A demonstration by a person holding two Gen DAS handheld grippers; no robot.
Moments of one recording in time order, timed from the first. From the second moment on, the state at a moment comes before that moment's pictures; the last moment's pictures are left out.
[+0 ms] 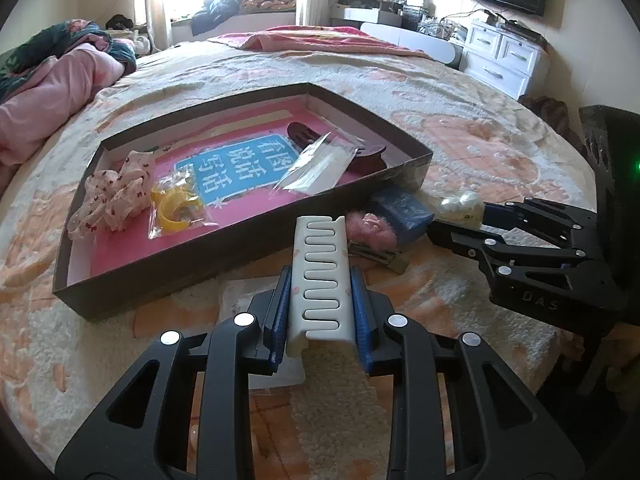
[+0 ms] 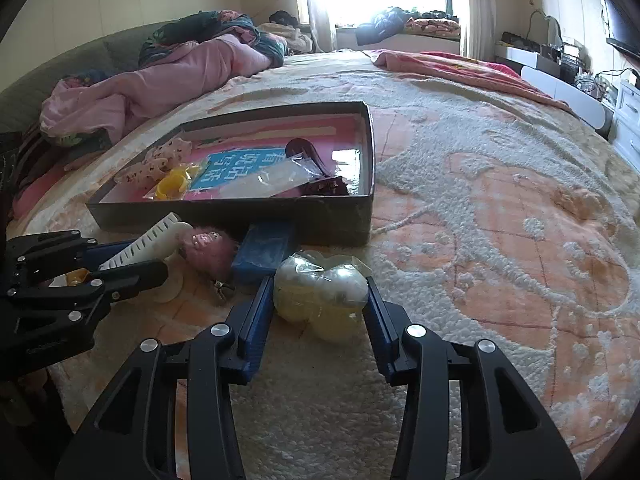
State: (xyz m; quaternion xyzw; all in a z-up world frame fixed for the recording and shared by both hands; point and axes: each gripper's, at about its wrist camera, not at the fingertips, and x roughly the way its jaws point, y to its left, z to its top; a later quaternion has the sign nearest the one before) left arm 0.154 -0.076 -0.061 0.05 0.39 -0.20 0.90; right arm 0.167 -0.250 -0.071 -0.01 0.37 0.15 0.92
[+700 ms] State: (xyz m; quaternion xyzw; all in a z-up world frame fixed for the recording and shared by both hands) left arm 0.148 -0.052 -0.031 0.00 0.35 -0.20 0.91; right arm 0.143 -0.239 -0.044 -0.02 0.34 0.17 0.93
